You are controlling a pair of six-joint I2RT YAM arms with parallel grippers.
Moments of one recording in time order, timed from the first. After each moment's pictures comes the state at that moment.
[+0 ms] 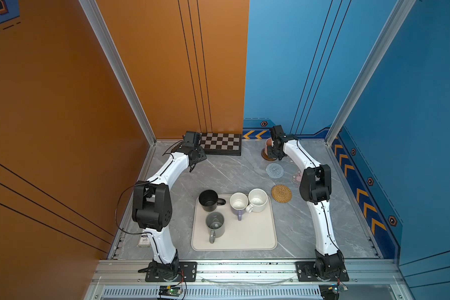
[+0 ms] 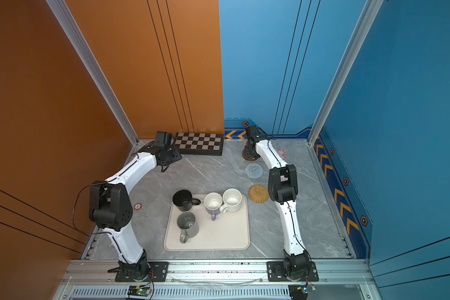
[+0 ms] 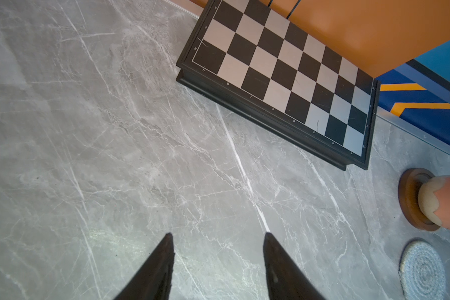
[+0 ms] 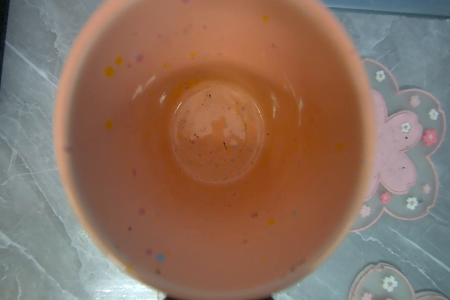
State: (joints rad) left arm -0.17 1.85 1.54 -0.58 -0.11 -0.57; right arm 0.25 2.44 2.27 -0.92 0.16 0.19
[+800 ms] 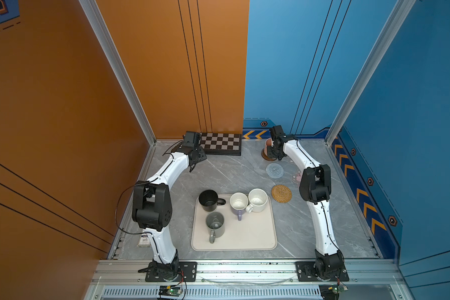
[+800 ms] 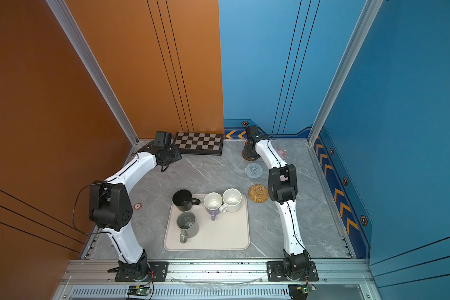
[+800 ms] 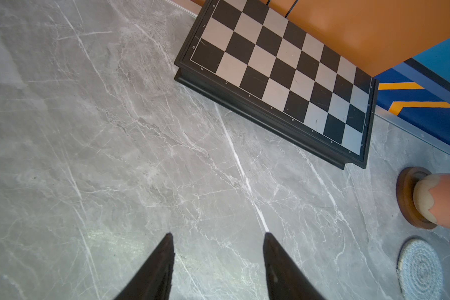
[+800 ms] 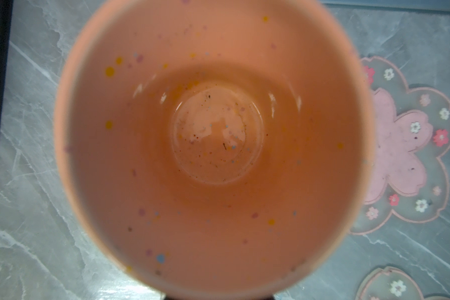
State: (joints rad) left arm -0.17 1.85 1.54 -0.58 -0.10 -0.57; right arm 0.25 2.45 2.28 -0.92 0.15 0.19
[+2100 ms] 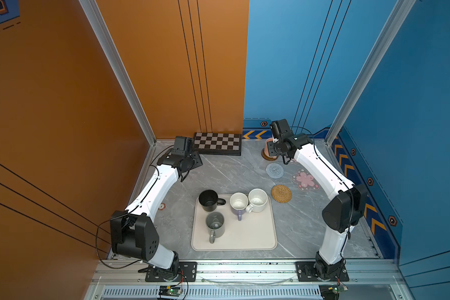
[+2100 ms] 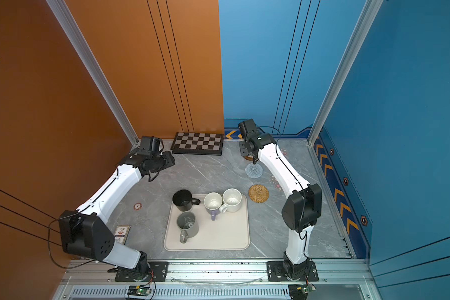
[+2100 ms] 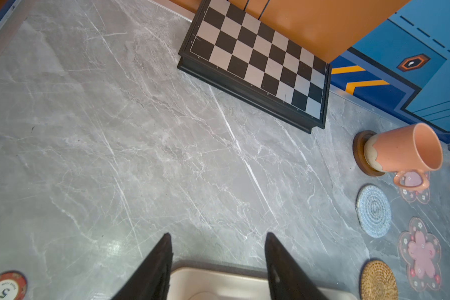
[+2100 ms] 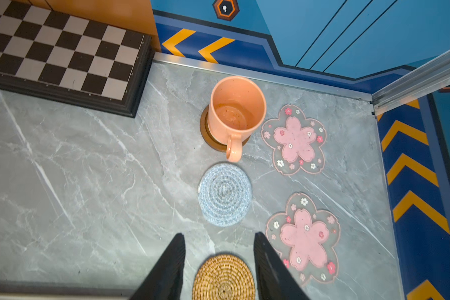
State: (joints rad) left arm -0.18 1.49 1.34 -0.68 -0.05 -0.52; right arm 0.44 1.83 1.85 -0.91 0.32 0.17
